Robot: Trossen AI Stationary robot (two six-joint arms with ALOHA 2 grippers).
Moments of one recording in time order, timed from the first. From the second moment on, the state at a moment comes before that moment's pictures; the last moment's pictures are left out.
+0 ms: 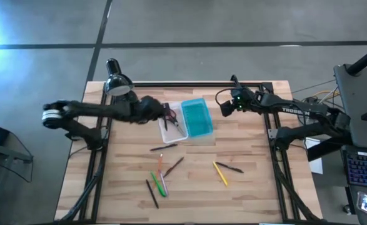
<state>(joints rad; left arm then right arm) 0.26 1.36 0.82 -0.28 -0.32 -1.35 -0.49 1.20 0.75 -0.46 0.26 0.55</state>
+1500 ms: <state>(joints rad) 0.25 1.14 0.84 -0.43 -0.02 -0.51 0.44 1.48 0.82 -0.70 0.06 0.86</state>
